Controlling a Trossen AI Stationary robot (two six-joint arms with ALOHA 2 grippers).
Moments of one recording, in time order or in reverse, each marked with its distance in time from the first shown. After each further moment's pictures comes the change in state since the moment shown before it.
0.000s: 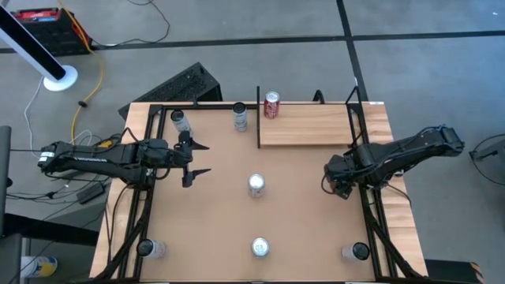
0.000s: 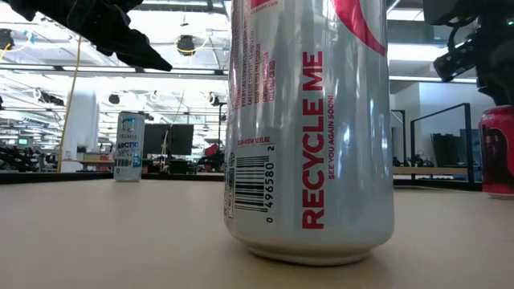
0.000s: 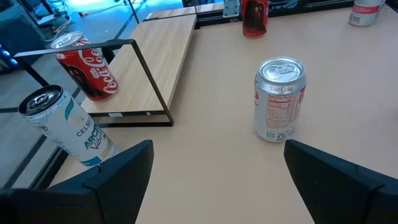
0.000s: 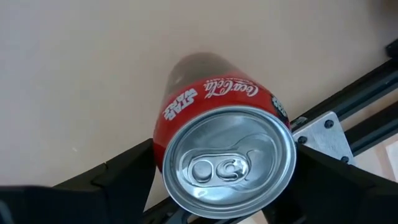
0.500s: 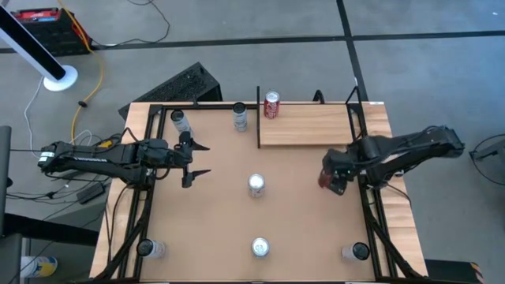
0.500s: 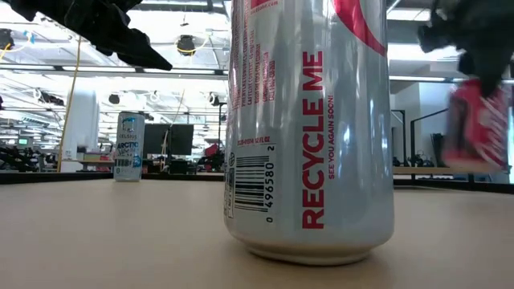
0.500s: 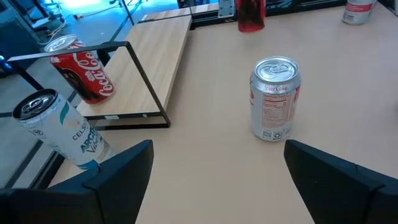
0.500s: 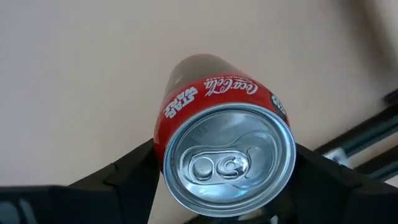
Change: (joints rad) left arm 0.000 0.000 0.000 0.000 0.018 0.014; right arm -0.053 0.007 0.169 0.008 0.051 -0.076
